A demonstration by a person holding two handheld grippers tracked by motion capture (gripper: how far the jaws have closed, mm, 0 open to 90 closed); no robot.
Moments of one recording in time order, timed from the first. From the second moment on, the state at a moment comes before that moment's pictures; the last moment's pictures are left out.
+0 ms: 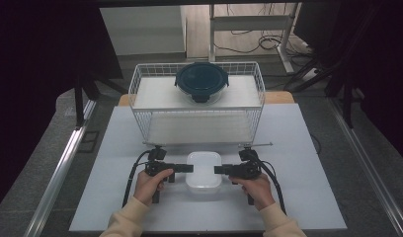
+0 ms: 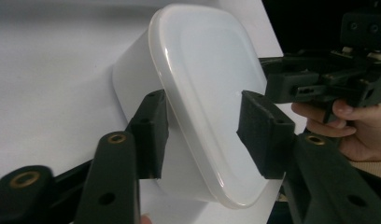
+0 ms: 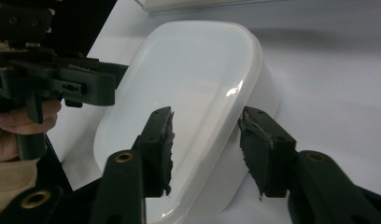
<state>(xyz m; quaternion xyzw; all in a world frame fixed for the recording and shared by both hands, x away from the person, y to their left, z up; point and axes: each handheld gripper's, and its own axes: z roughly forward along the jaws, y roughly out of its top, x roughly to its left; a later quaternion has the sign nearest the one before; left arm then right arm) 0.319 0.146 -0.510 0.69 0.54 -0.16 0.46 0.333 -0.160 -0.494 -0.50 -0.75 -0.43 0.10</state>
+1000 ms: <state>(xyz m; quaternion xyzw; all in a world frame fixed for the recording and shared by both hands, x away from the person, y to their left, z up) 0.291 0.153 -0.476 0.70 0.50 -0.11 0.49 0.312 -0.176 -0.468 -0.47 -0.74 -0.47 0.10</state>
